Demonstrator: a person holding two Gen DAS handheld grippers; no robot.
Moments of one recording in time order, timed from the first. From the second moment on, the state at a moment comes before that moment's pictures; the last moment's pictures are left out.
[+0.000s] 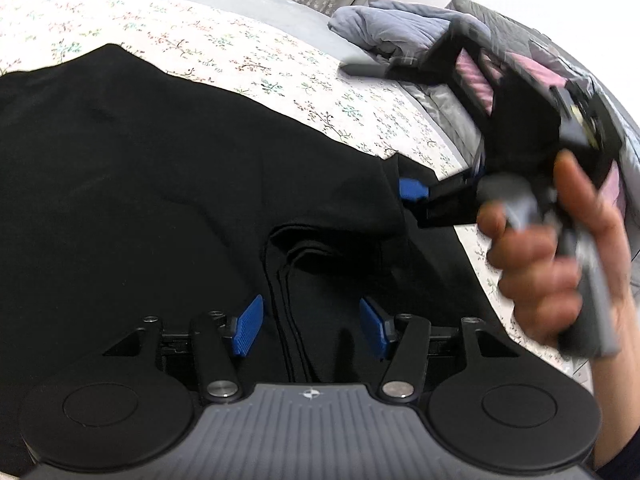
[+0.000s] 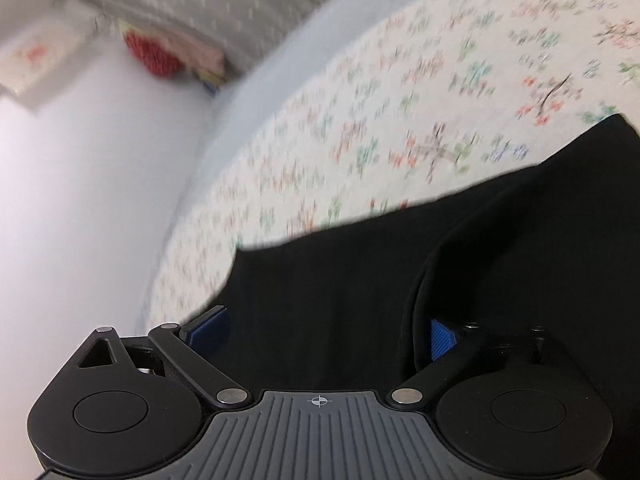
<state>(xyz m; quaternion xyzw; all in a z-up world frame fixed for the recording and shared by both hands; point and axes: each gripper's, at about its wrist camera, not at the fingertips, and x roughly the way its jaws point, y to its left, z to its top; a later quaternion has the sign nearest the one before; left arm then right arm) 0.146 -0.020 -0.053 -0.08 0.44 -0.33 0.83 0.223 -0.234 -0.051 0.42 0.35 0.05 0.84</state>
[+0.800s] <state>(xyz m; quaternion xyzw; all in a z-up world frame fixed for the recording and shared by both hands) 0.158 -0.009 -0.050 -0.13 0.46 -0.32 0.82 0.236 -0.213 -0.030 0.34 0.34 0.07 0.87</state>
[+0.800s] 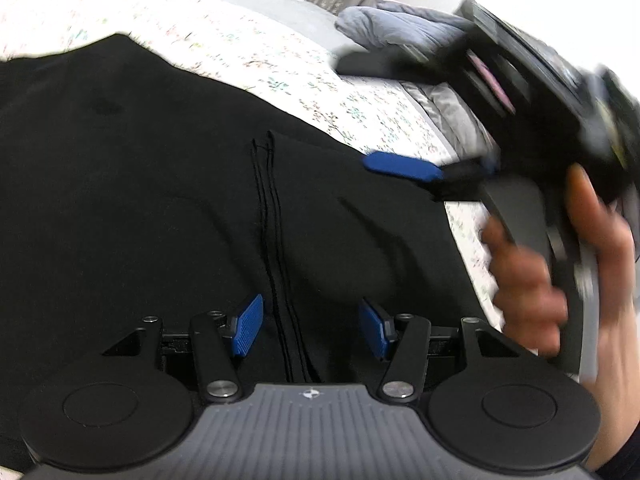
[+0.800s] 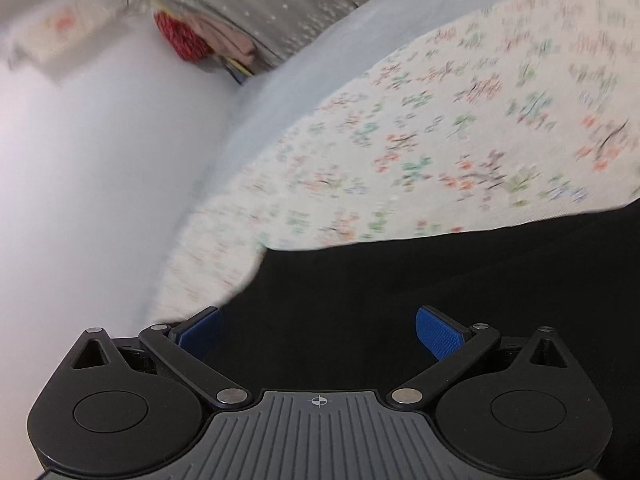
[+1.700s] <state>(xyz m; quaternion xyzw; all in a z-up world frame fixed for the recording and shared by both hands) 0.165 0.018 -0.049 -0.19 0.48 -0.29 0.81 0.083 -0.061 -0.057 -0.09 0.37 0.11 0.92</state>
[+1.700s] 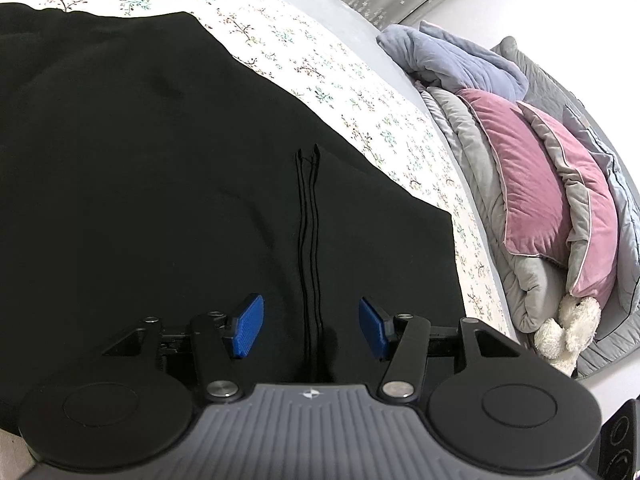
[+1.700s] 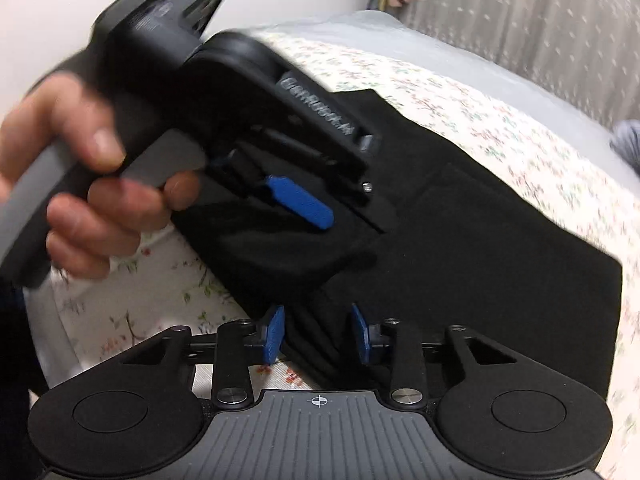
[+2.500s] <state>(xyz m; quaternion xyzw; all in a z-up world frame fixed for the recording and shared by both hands) 0.168 0.024 -0.053 -0.20 0.50 -0.29 0.79 0.088 -0.078 -0.045 -0.05 0.36 0.09 0.93</state>
